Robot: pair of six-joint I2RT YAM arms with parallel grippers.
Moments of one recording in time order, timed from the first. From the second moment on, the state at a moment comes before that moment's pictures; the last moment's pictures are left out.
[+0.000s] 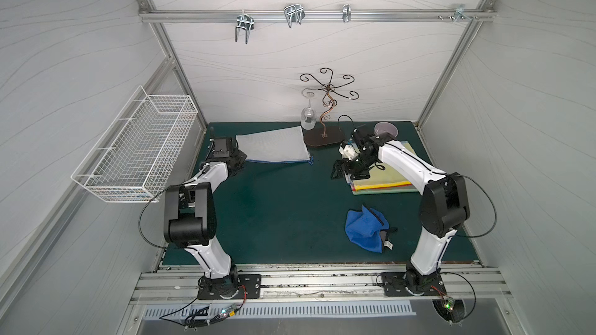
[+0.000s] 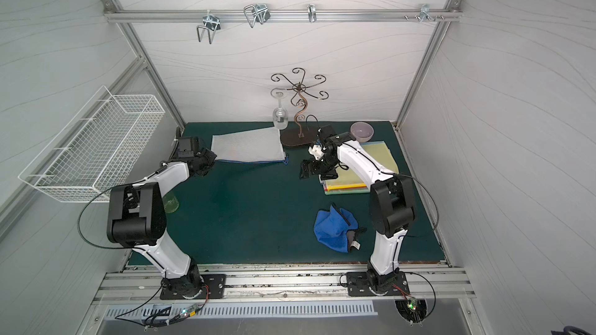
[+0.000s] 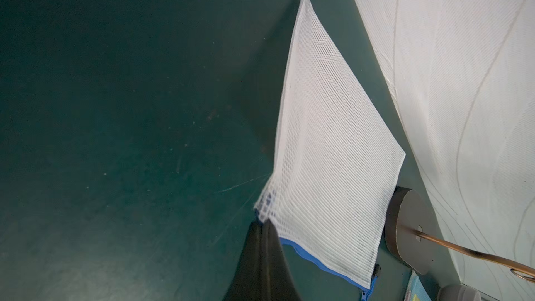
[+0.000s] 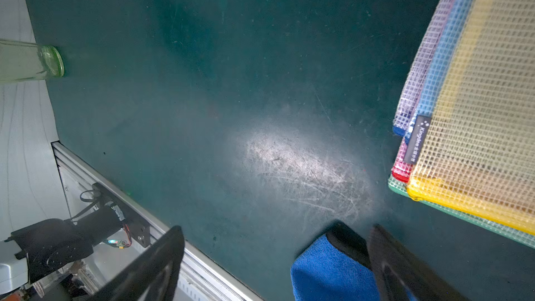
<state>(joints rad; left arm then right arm) 0.09 1.70 1.07 -0.20 0.08 -0.90 0.46 1.83 1.56 -1.04 -0.43 0.20</state>
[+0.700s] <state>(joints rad) -0.15 0.98 0.55 -0.62 0.12 -0.94 0.58 1.84 1.58 -1.05 -0.42 0.20</state>
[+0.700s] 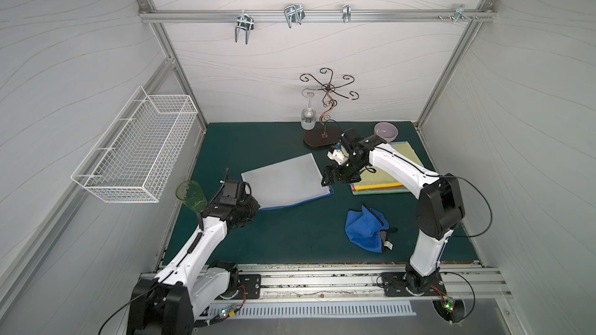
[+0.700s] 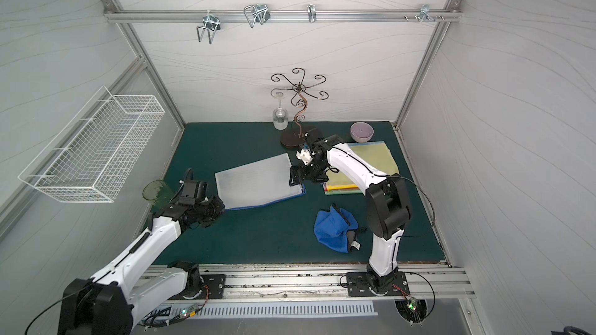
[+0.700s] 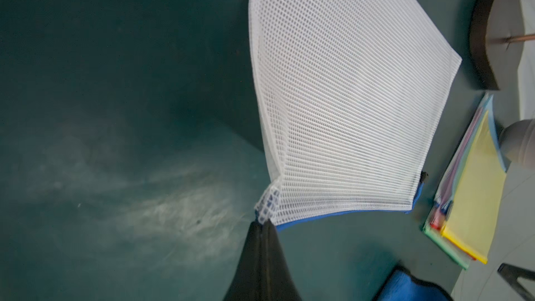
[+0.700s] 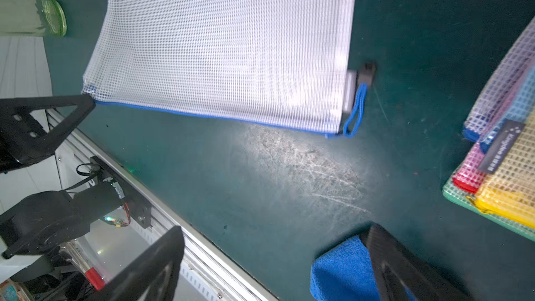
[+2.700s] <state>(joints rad) -0.35 0.69 0.23 -0.63 0.11 -1.13 0.88 2.03 1.70 -1.00 -0.54 0.40</state>
